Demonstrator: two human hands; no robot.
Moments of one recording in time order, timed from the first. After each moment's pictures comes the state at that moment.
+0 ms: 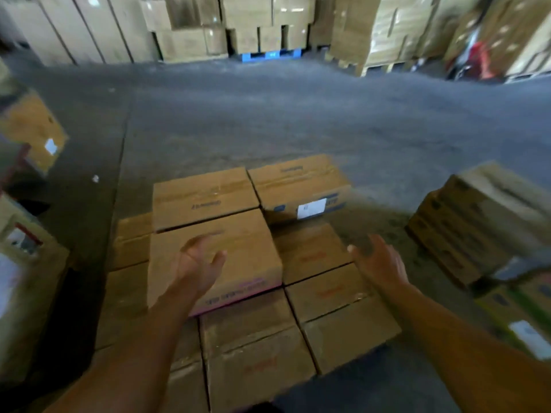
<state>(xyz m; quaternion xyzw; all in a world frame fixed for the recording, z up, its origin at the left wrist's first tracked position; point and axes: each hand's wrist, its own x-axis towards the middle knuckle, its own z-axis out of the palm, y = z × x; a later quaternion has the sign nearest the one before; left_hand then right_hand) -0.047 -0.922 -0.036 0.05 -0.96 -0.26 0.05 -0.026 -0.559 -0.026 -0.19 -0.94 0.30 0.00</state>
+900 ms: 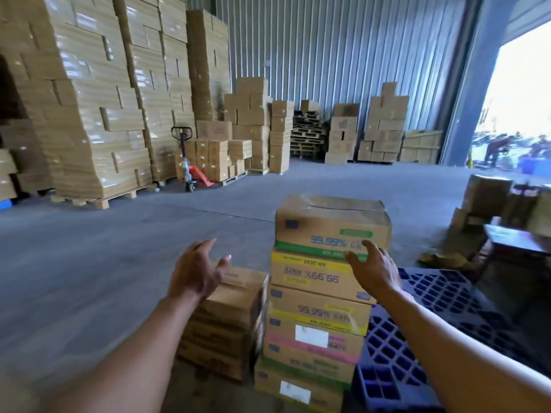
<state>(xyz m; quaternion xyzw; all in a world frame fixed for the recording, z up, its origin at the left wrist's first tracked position) -0.019 -0.136 0.212 -0.42 -0.83 -0.35 0.08 0.250 0.093 0.194 -0.51 -0.77 0.21 0.32</state>
